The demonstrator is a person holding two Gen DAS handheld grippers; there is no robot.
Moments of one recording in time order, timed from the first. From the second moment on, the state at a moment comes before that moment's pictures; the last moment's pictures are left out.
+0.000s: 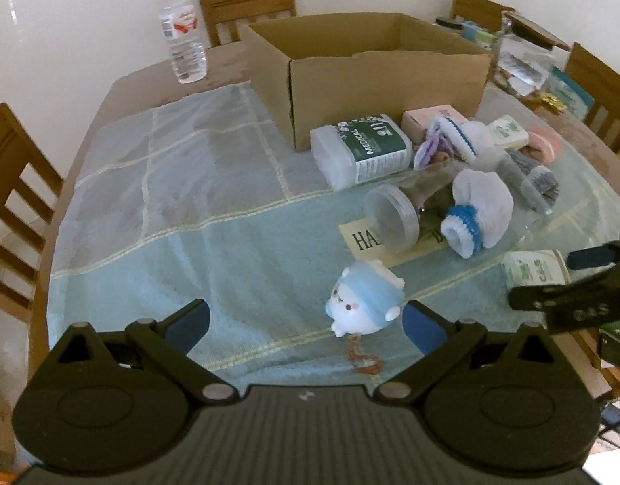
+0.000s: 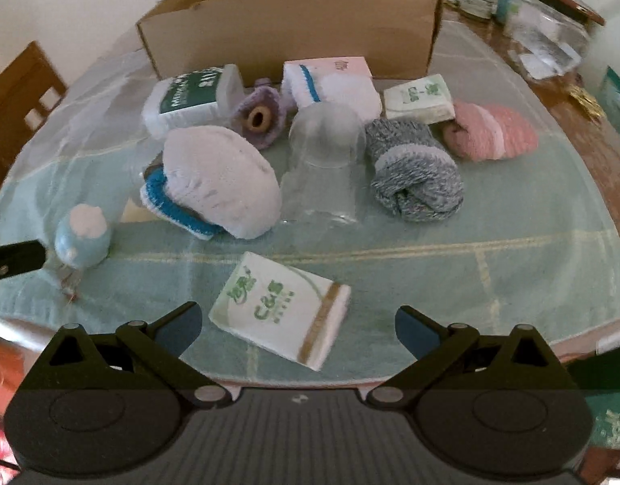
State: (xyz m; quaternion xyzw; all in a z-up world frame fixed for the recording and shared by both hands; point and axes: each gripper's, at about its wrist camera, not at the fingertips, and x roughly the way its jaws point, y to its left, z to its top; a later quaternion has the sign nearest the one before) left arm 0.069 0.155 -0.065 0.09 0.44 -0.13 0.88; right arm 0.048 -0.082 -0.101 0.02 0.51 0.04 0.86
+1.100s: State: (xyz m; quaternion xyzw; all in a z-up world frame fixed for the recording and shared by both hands) left arm 0.090 0.134 -0.108 0.12 0.43 -0.25 0.86; right arm 0.044 -0.079 -0.104 -0.02 0.48 0.01 0.87
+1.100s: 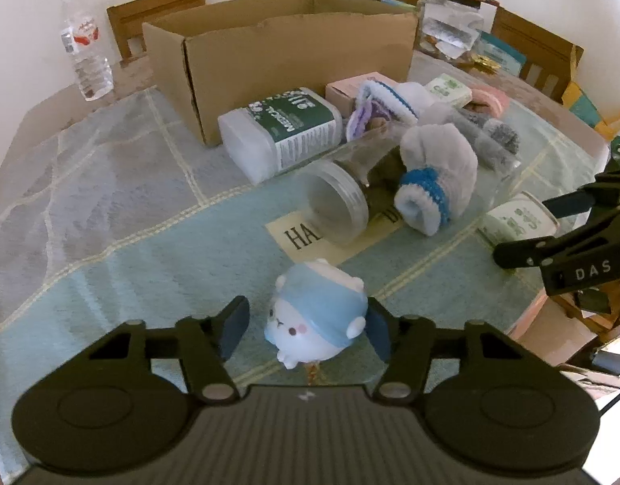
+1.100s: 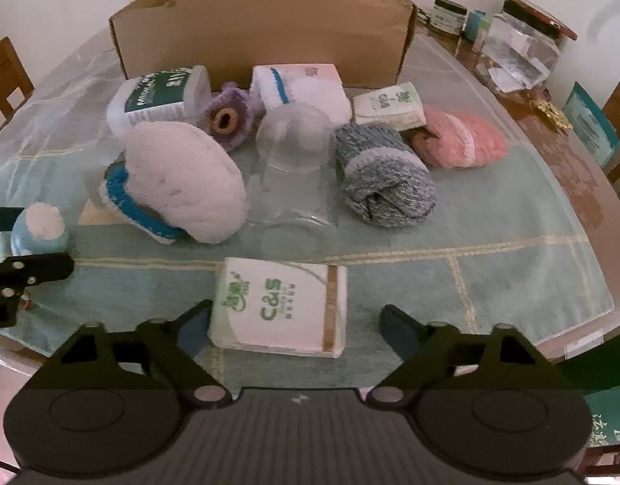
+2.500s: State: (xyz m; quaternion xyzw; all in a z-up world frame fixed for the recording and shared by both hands) left arm 0.131 0.125 -0.028 0.14 0.46 -0.29 0.83; right arm 0.086 -0.095 -0.012 -0.03 0.49 0.10 0.87
